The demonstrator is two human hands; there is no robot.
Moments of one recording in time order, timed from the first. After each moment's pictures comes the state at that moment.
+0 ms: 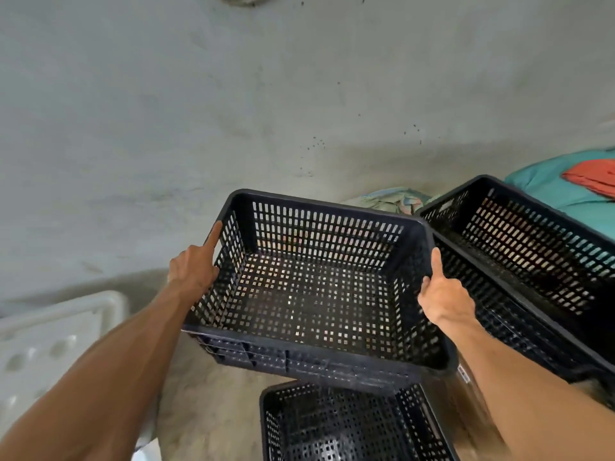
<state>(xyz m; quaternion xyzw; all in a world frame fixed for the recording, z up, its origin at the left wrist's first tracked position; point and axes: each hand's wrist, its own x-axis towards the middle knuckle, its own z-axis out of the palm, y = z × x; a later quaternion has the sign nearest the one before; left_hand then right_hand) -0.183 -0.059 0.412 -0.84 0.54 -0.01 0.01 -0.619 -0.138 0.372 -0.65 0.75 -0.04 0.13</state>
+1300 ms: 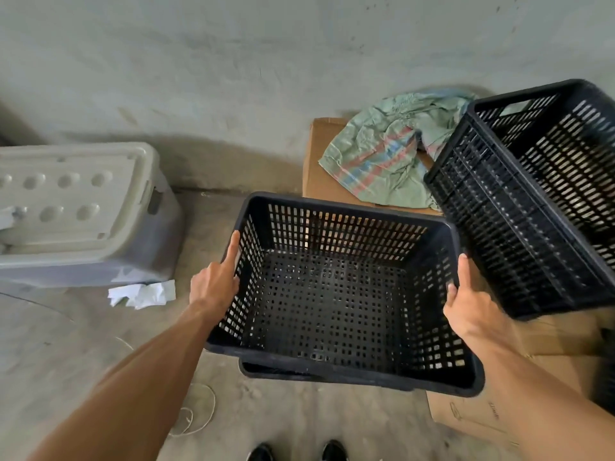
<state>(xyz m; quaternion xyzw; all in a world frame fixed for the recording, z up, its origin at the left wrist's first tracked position) -0.357 0.174 0.224 -0.90 0.41 0.12 0.03 -0.747 -0.014 0.237 -0.72 0.69 0.08 0.08</state>
